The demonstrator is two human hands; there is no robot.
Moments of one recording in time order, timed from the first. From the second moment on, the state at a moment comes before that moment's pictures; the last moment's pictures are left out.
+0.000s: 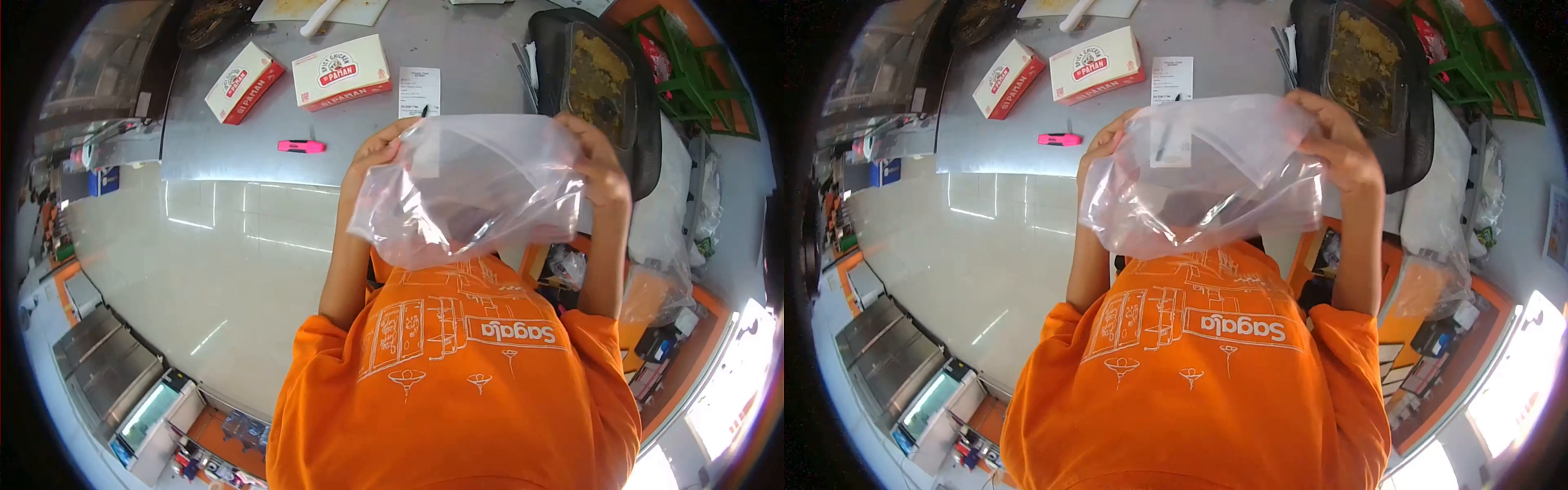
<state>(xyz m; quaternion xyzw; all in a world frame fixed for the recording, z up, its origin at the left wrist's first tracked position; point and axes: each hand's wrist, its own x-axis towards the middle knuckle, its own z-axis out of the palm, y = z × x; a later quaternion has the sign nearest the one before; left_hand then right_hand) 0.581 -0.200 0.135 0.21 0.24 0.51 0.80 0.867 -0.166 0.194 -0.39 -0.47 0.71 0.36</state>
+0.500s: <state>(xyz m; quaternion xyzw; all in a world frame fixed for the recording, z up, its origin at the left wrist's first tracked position) 0.597 -0.233 0.063 0.09 -0.13 0.42 0.89 0.890 -0.223 0.141 -0.66 -0.18 0.54 0.50</state>
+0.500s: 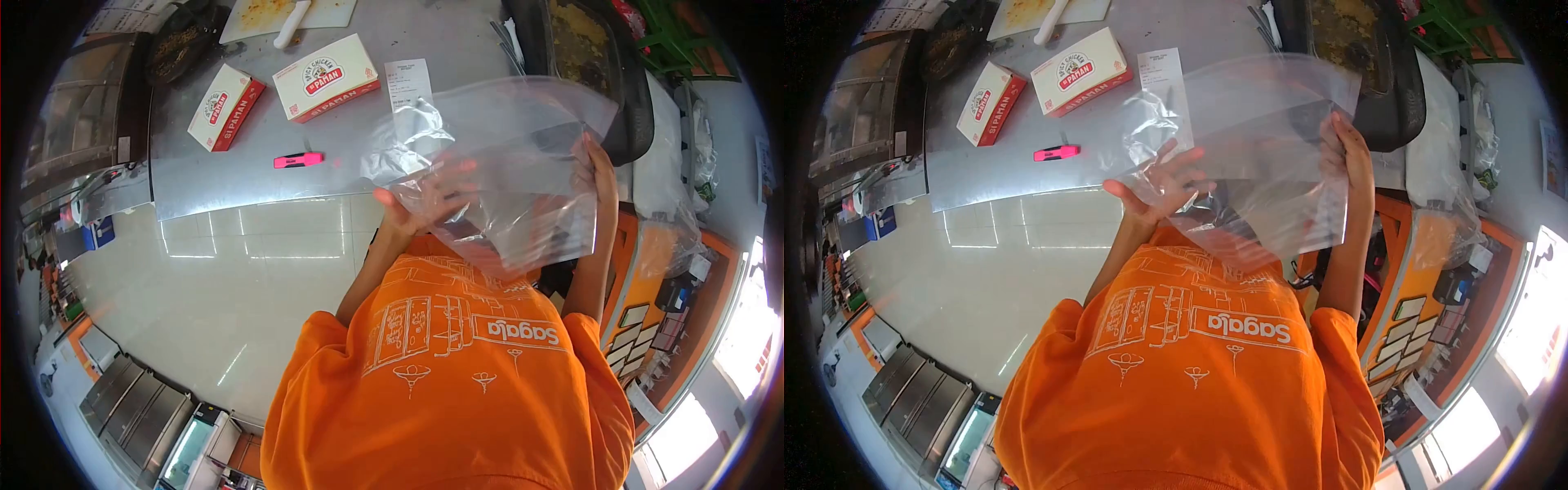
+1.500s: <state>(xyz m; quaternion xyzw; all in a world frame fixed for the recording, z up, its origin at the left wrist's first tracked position) 0.716 -0.284 0.060 0.38 0.43 0.38 0.73 0.863 -0.314 0.099 -0.60 -0.52 0.47 0.39</state>
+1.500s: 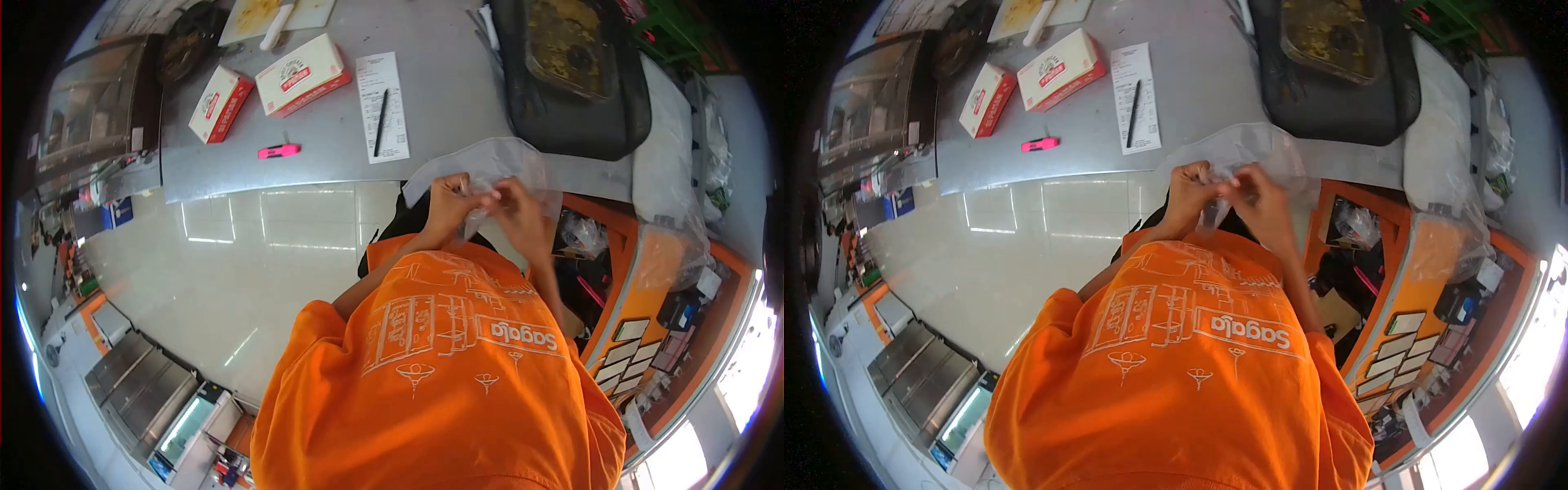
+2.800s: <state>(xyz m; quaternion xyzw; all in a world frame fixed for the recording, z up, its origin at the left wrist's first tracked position) 0.743 -0.268 0.170 0.38 0.34 0.44 0.74 0.955 -0.080 0.041 -0.65 -0.64 -0.16 0.37</state>
